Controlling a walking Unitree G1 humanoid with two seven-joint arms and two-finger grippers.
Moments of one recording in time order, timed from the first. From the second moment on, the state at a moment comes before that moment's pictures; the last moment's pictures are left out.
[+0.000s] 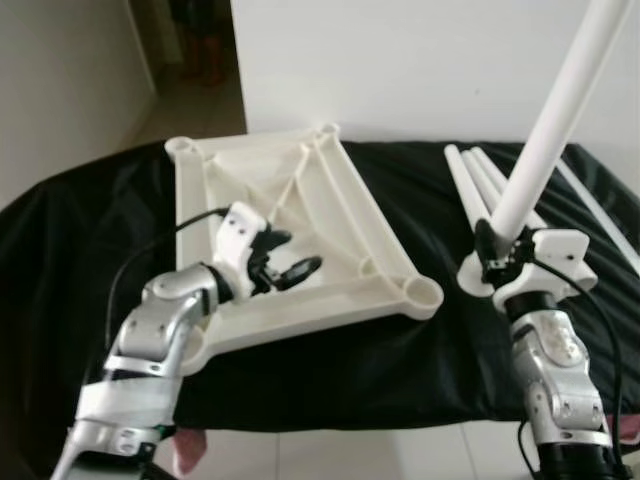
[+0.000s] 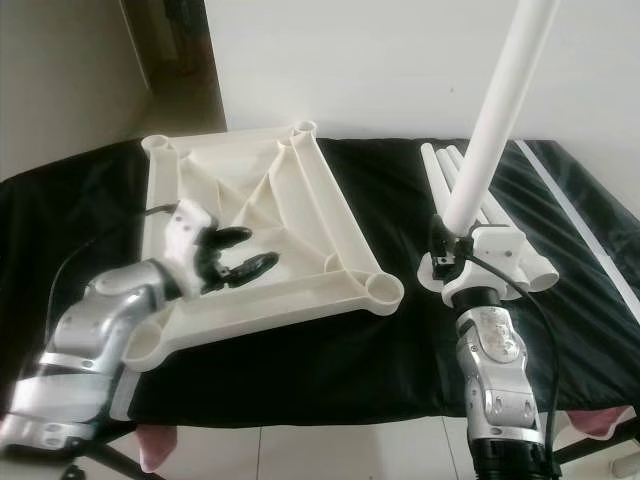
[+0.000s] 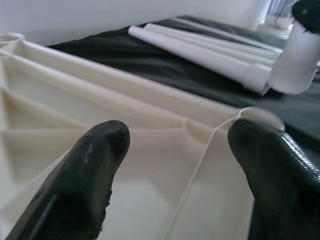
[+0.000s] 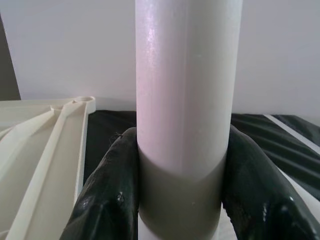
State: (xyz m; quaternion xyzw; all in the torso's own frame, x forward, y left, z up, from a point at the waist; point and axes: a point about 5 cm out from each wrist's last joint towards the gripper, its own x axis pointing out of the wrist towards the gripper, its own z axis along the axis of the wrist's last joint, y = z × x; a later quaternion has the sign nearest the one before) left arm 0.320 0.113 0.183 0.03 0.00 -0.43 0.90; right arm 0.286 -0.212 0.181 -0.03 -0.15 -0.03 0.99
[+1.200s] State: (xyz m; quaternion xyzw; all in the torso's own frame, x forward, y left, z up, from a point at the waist) left arm 0.314 0.065 0.193 -0.03 -0.01 -0.46 0.89; right arm 0.324 -0.225 0.170 0.02 0.14 -0.02 0.99
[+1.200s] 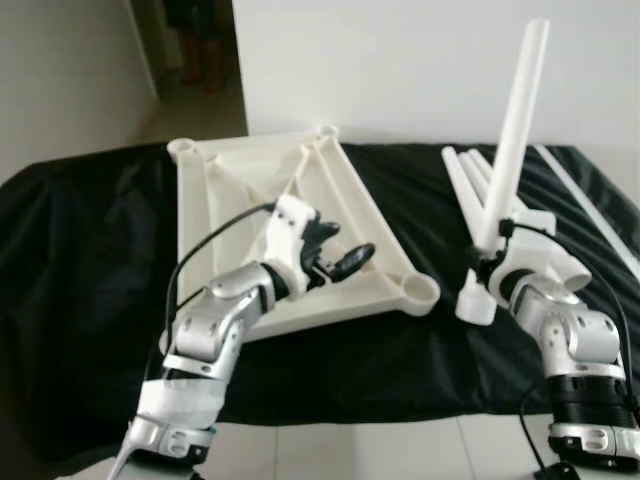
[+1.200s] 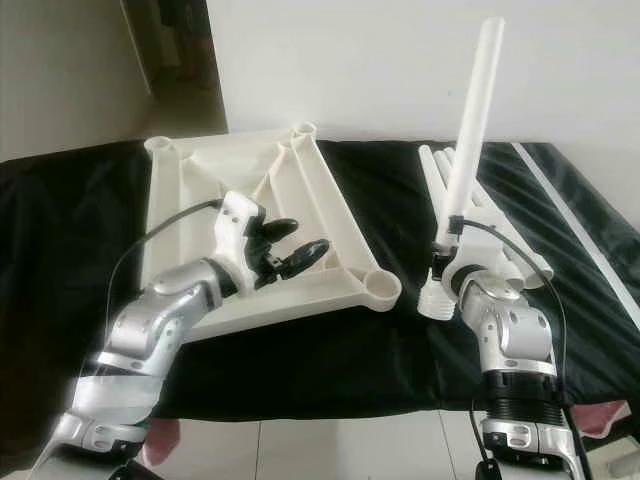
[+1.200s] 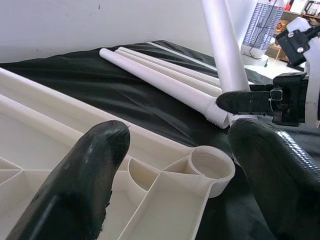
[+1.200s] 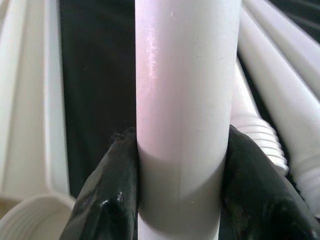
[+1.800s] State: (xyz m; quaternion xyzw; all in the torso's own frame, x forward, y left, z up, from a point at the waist) left arm 0.318 0.069 0.200 -0.02 -0.02 -0.45 0.89; right arm 0.322 -0.222 0.168 -0.01 0.18 0.04 0.98
